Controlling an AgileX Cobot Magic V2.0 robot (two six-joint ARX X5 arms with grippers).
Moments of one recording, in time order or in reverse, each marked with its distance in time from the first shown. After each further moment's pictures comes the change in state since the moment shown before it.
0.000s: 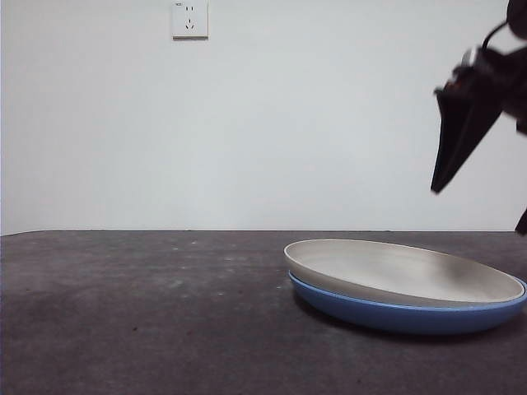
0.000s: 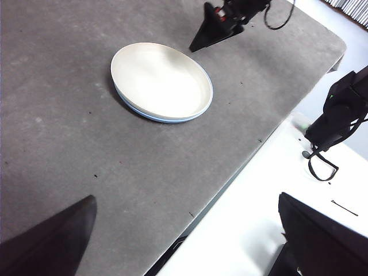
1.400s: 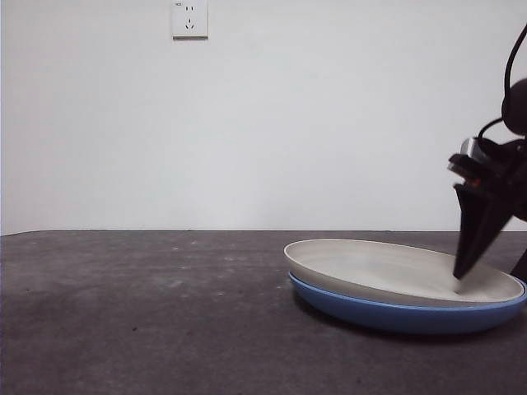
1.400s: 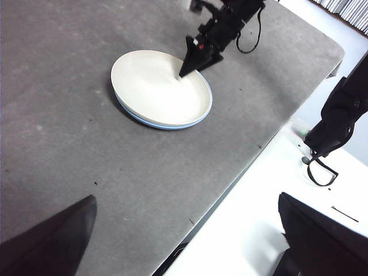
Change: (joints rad) left arm 0.000 0.000 0.000 0.023 0.000 -0.001; right arm -0.089 0.272 -0.002 0.100 -0.087 -0.028
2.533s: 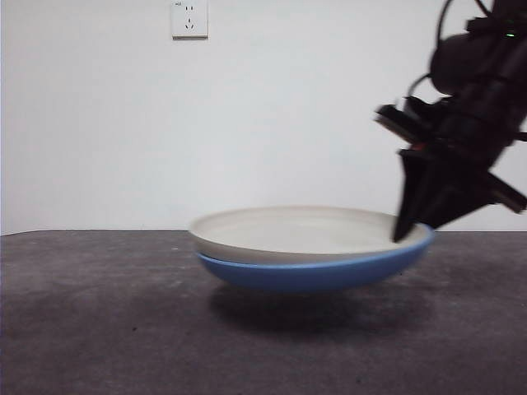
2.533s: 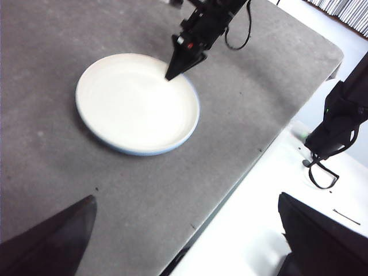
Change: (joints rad) left arm 0.000 0.000 0.000 0.021 0.000 0.008; right arm 0.248 -0.031 0.134 -0.049 0.007 0.138
